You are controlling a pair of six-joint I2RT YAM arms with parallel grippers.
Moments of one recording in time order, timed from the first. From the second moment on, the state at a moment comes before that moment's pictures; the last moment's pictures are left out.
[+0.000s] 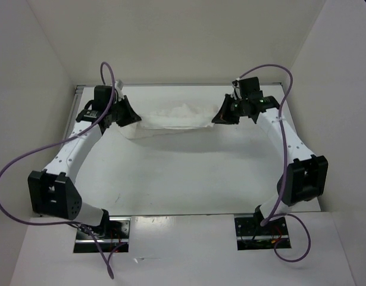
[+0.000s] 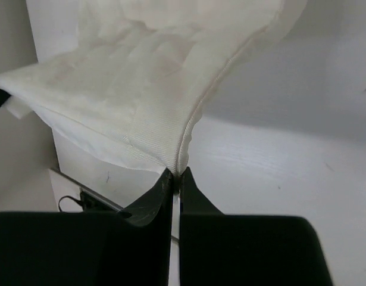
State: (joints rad) left arm -0.14 1.41 1.26 -0.51 0.24 -0.54; right arm 0.23 1.53 1.41 -0.73 -0.38 0.54
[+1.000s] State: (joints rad) left arm -0.10 1.23 0.91 -0.43 0.54 -0.55; right arm 0.23 1.40 1.10 -0.76 -0.42 0.49
